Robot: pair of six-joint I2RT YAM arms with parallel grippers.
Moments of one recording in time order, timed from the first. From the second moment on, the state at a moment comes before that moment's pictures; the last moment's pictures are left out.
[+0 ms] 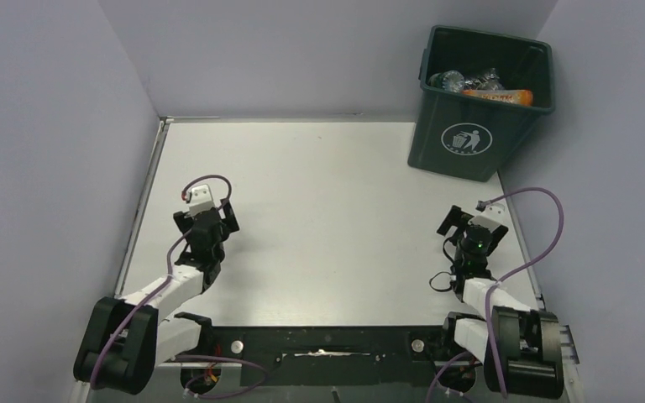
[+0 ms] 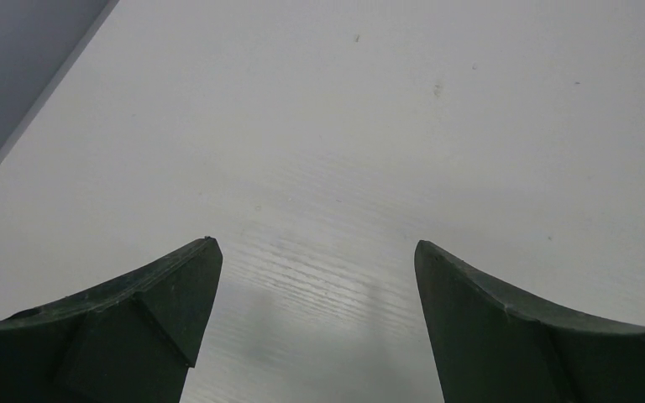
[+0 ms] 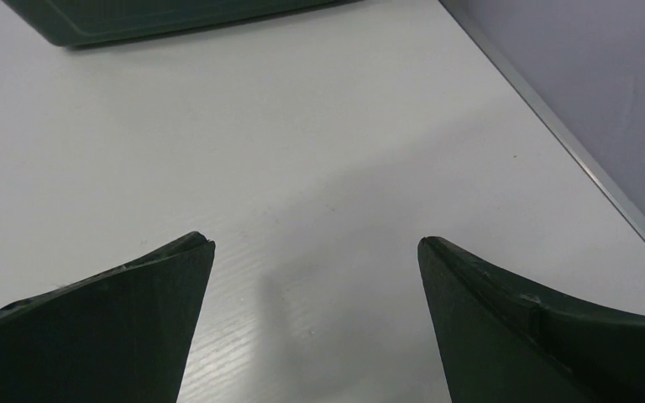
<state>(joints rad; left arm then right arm) -0.26 1.11 0.31 0.39 -0.55 -0.27 -0.13 1.04 0.15 0.56 0.25 0.16</state>
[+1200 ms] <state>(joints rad) 0.11 1.60 0.18 1.18 0.06 -0.11 -0.07 1.54 0.18 1.17 0.30 -0.05</state>
